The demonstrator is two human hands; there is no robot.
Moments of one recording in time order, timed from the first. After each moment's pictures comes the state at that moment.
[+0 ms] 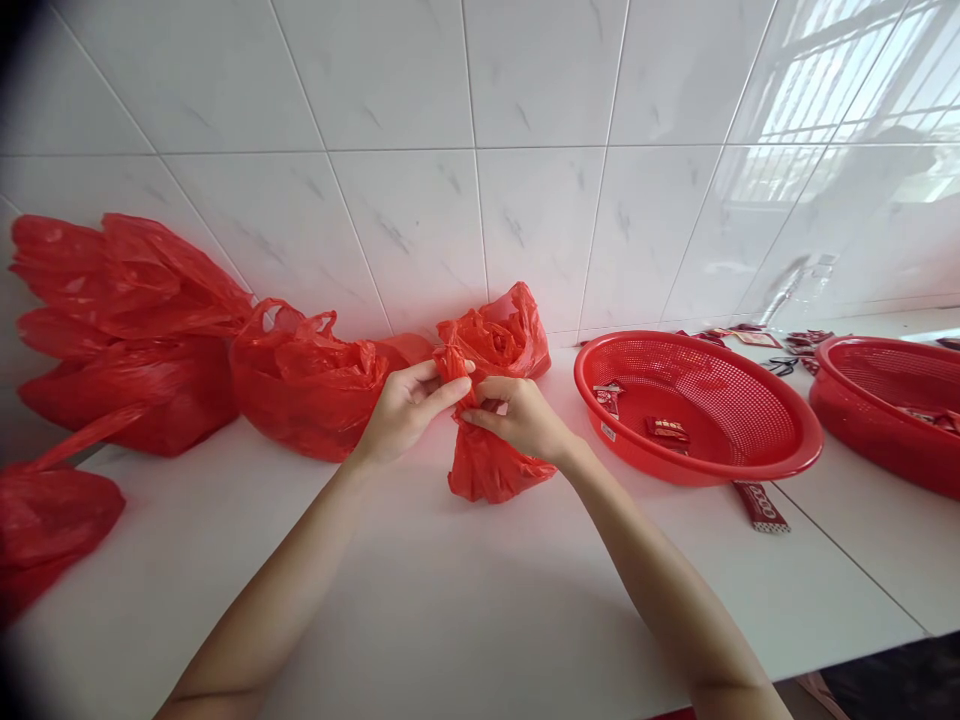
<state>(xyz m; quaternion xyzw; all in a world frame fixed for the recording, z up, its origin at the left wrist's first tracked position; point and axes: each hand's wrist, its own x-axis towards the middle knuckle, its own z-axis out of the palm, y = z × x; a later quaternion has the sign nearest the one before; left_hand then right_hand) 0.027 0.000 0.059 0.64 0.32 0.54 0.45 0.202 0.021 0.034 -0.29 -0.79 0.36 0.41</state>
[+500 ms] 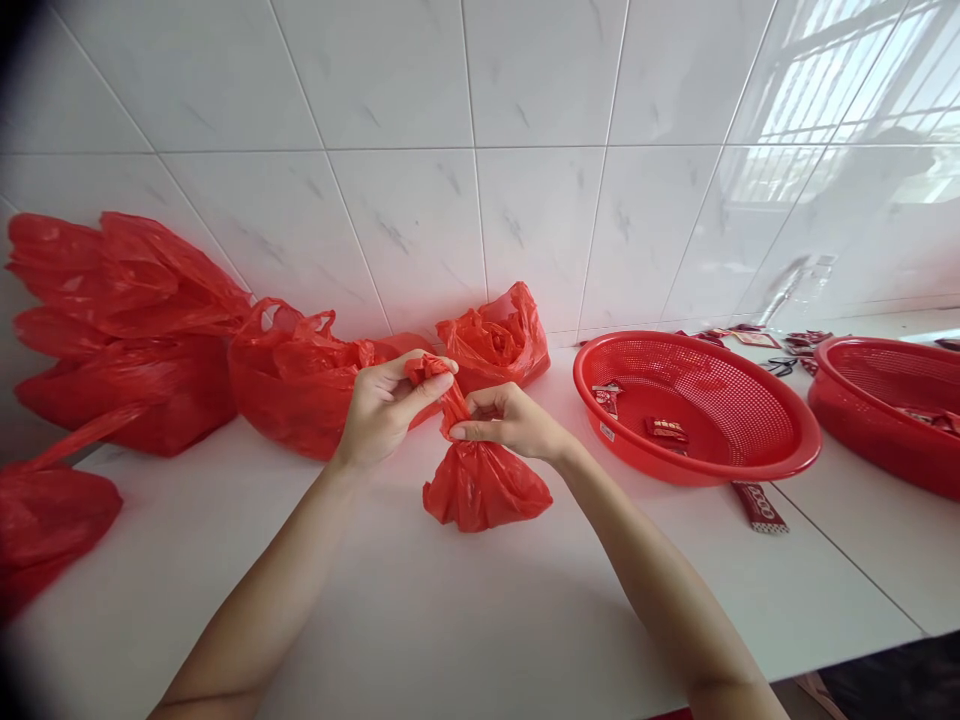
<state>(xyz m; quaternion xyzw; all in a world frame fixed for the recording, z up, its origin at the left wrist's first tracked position) 0.023 -0.007 0.066 0.64 0.32 0.59 0.37 0.201 0.023 0.031 -0.20 -0.72 0.57 0.34</state>
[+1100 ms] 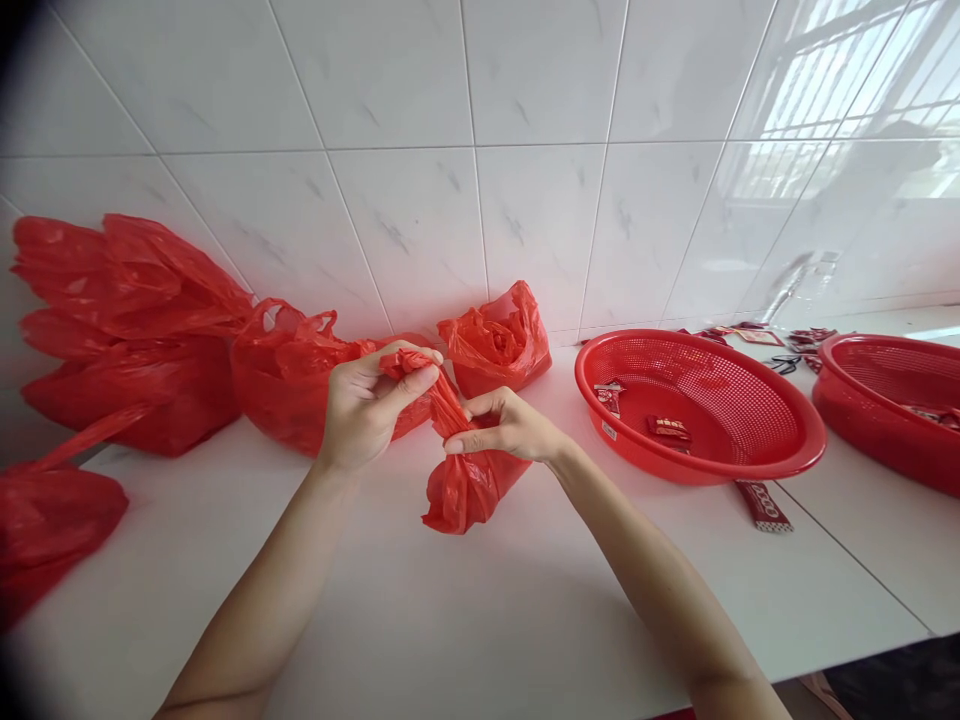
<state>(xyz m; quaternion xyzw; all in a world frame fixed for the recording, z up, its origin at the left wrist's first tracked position) 0.016 -0.013 0.073 0.65 0.30 0.62 0.31 0.195 0.021 0.028 -0.14 -0.72 0.60 0.32</state>
